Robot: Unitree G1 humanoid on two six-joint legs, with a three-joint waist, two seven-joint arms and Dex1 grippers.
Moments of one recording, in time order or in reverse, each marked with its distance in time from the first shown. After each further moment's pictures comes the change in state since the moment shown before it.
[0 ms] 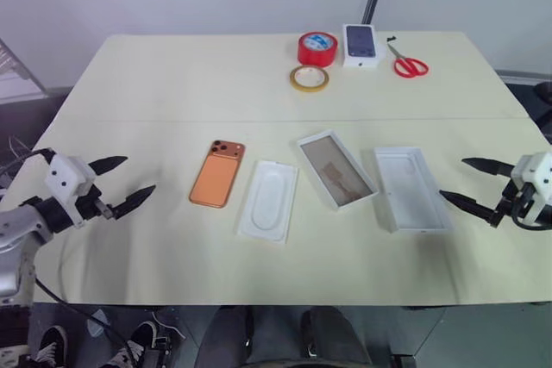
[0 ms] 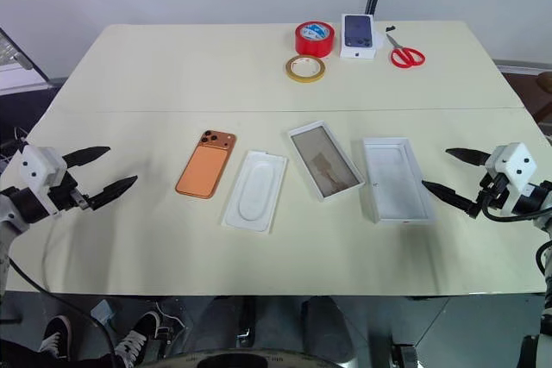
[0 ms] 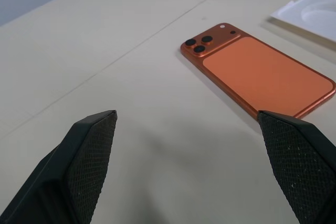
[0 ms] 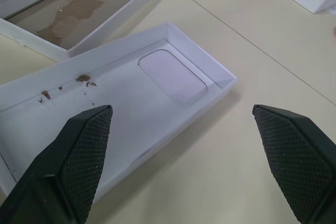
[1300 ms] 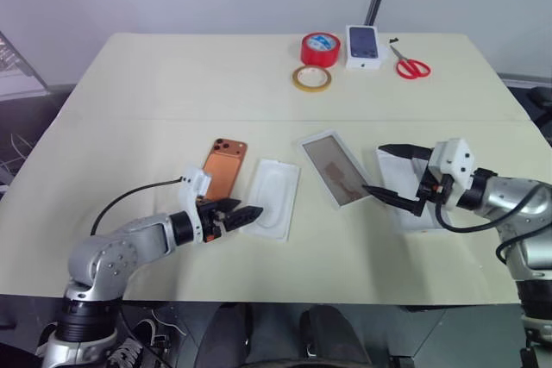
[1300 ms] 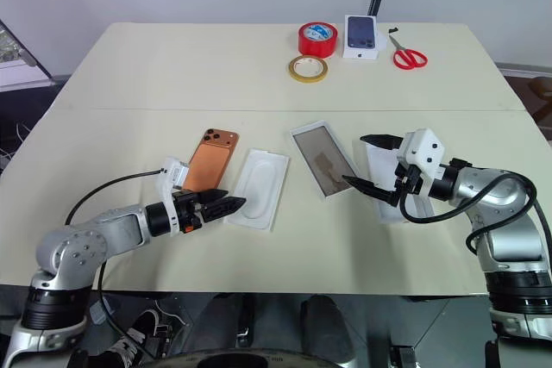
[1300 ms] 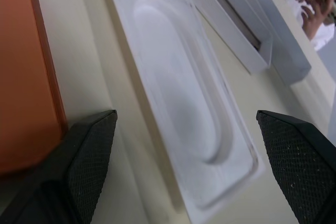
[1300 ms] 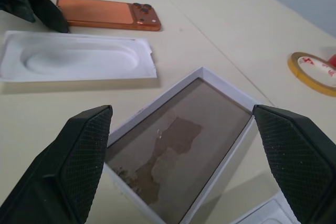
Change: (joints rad) left arm -0.131 -0.327 -0.274 -0.440 -0.523 1.080 0.576; right arm -0.003 0.151 0.202 -0.601 0.030 0.283 -0.173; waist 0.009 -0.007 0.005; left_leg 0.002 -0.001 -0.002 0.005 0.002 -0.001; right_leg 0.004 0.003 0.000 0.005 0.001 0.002
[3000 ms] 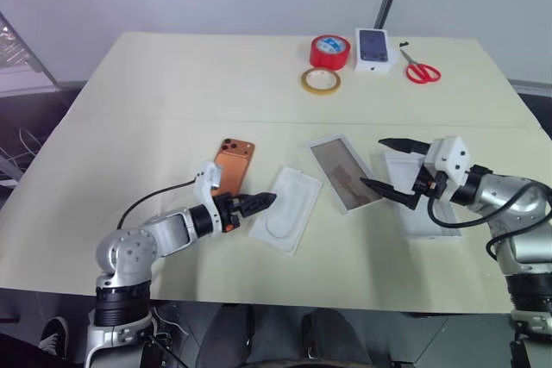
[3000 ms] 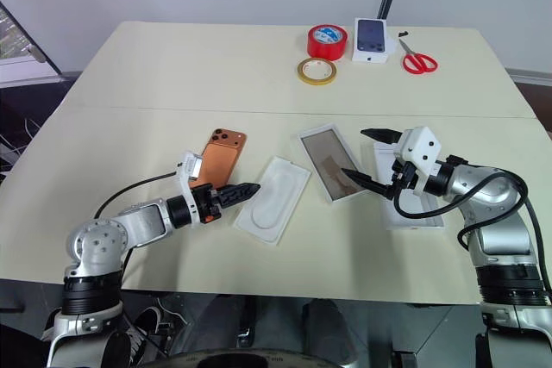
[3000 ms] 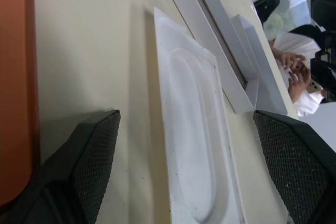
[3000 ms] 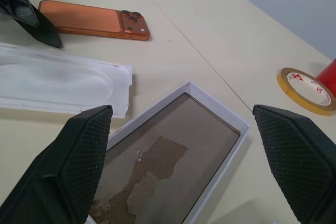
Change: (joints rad) left arm -0.078 -0.192 0.060 0.071 -0.033 0.129 0.113; right arm -0.041 0.030 0.020 0.082 -0.040 -0.088 -0.021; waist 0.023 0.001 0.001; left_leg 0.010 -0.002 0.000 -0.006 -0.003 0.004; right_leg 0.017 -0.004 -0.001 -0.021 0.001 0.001
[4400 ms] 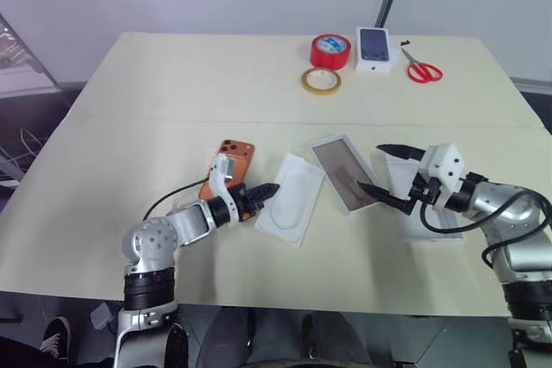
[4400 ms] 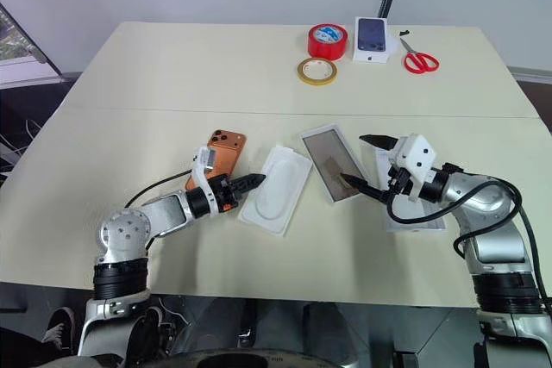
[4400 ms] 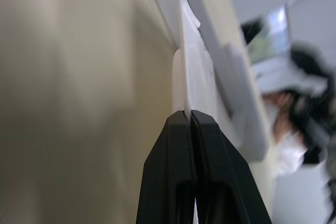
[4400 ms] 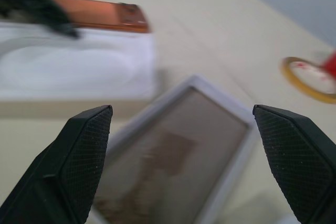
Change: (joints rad) left arm -0.097 -0.202 0.185 0.153 -0.084 0.046 0.113; right arm 0.097 0.020 0.042 -0.103 0.012 0.033 0.002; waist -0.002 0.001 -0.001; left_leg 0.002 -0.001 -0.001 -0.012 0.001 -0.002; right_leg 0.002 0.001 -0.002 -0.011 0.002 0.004
